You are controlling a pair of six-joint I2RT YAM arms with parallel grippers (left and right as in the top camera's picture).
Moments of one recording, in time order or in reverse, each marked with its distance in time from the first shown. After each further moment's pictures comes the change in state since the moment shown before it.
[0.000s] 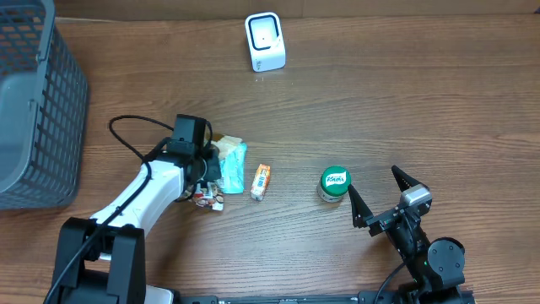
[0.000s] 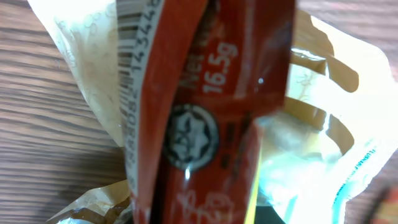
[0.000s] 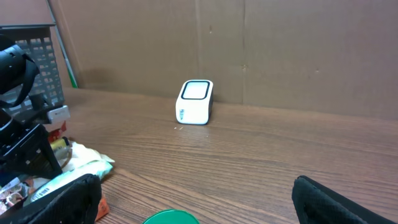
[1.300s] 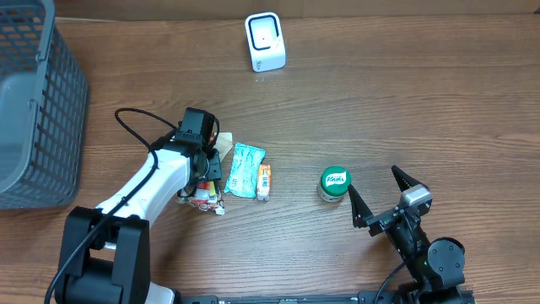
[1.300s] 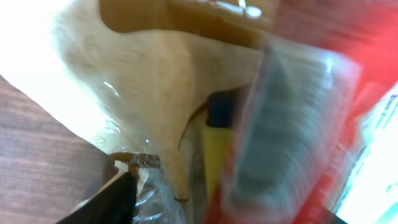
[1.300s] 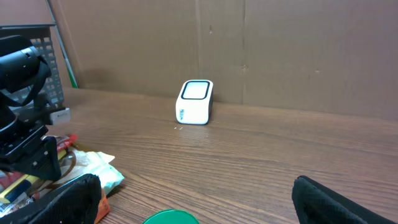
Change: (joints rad) left arm -0.030 0.047 0.098 -0.164 -0.107 -0.033; right arm 0.000 0.000 0.000 0.000 0.000 0.000
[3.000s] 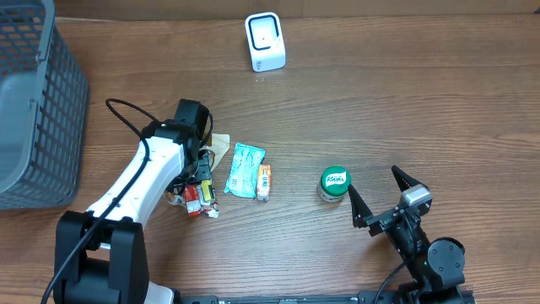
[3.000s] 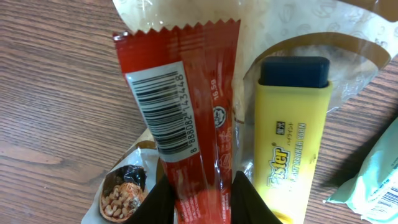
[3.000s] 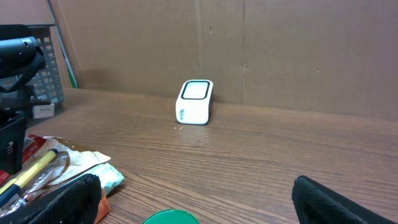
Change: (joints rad) left arm 0.030 0.000 0.136 -0.317 -0.087 0.010; right arm 0.000 0.000 0.000 0.000 0.000 0.000
